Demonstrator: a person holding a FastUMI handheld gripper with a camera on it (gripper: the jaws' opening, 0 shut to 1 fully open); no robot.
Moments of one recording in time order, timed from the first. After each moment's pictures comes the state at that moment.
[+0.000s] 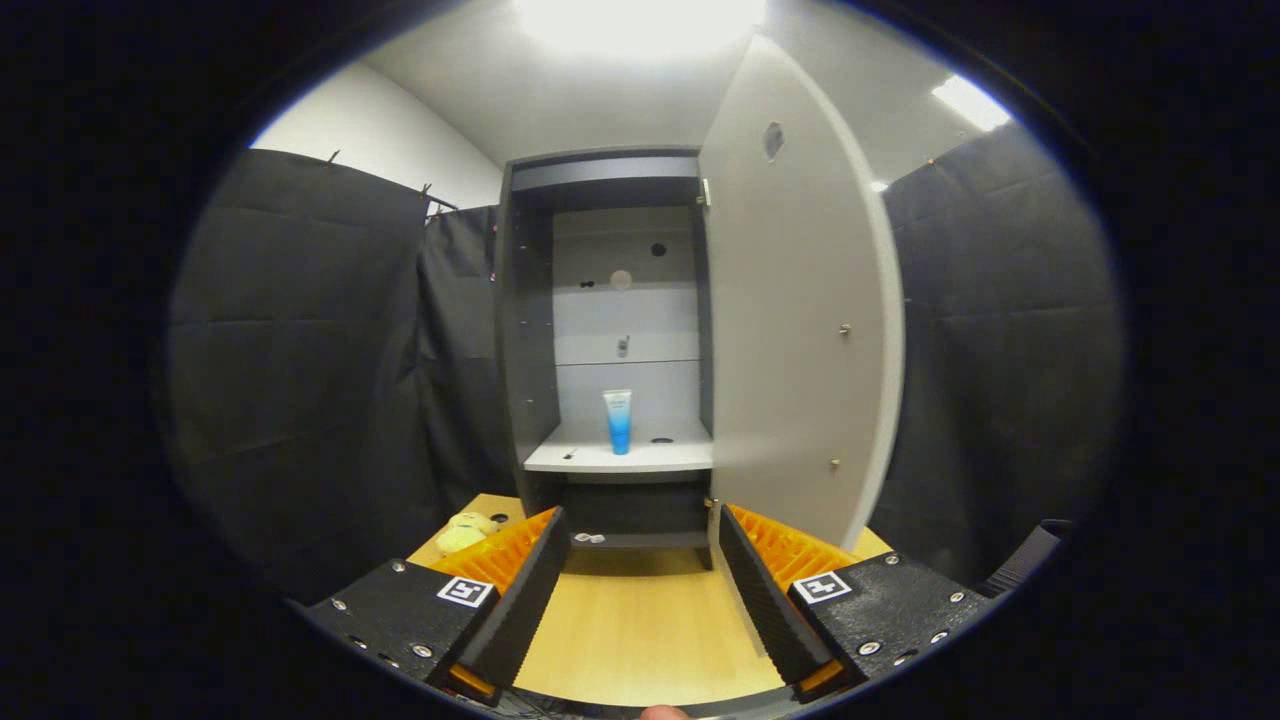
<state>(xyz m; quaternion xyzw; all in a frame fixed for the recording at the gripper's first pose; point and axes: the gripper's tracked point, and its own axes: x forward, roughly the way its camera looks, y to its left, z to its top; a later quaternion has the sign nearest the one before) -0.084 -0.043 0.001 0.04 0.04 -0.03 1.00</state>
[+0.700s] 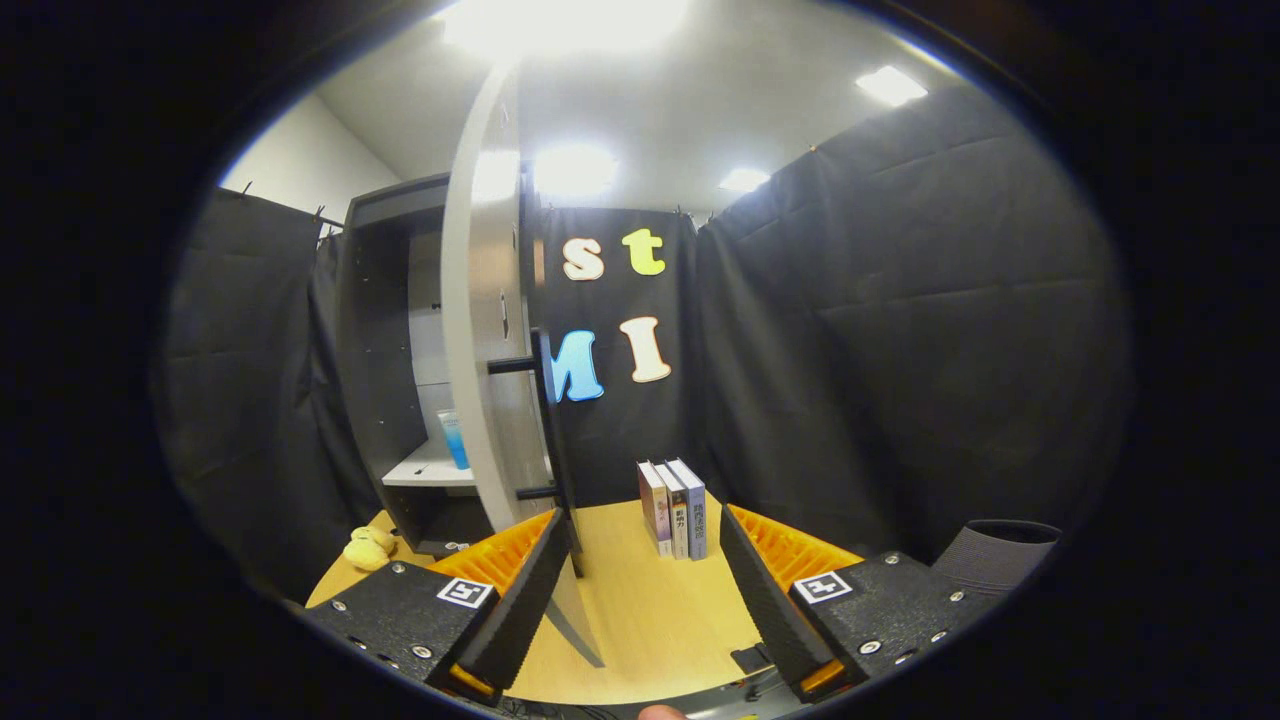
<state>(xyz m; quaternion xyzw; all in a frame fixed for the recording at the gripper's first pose) -0.084 -0.238 0.003 0.07 0.05 -0.11 0.99</state>
